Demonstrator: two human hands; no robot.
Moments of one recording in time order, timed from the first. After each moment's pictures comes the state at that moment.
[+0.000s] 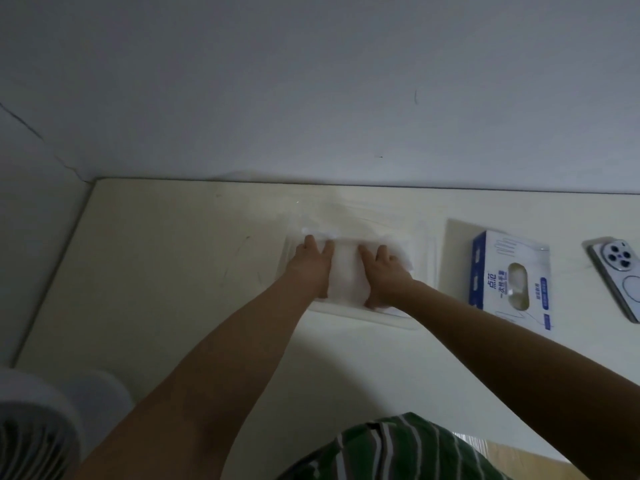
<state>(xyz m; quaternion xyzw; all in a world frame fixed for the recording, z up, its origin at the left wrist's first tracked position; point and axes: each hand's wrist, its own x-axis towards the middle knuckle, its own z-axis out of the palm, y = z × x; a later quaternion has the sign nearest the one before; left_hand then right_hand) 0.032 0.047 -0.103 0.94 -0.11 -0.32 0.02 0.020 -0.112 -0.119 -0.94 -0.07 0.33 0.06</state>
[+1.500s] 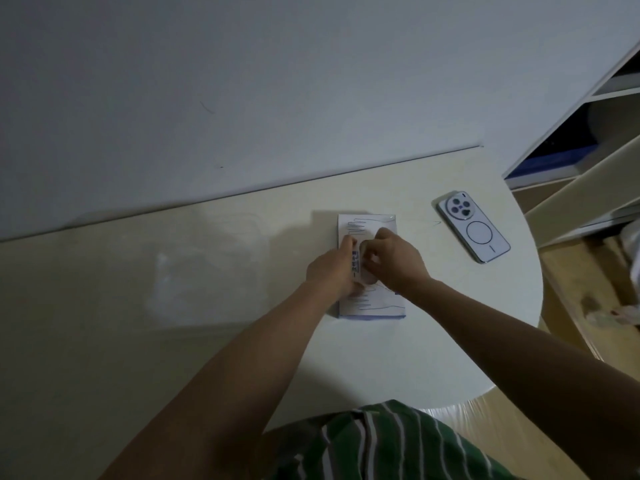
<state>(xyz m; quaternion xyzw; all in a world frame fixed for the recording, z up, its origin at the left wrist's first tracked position) -0.002 -0.221 -0.100 0.92 -0.19 -0.29 0.17 -0.034 -0.363 -0.108 -0.98 0.02 0.07 0.20</state>
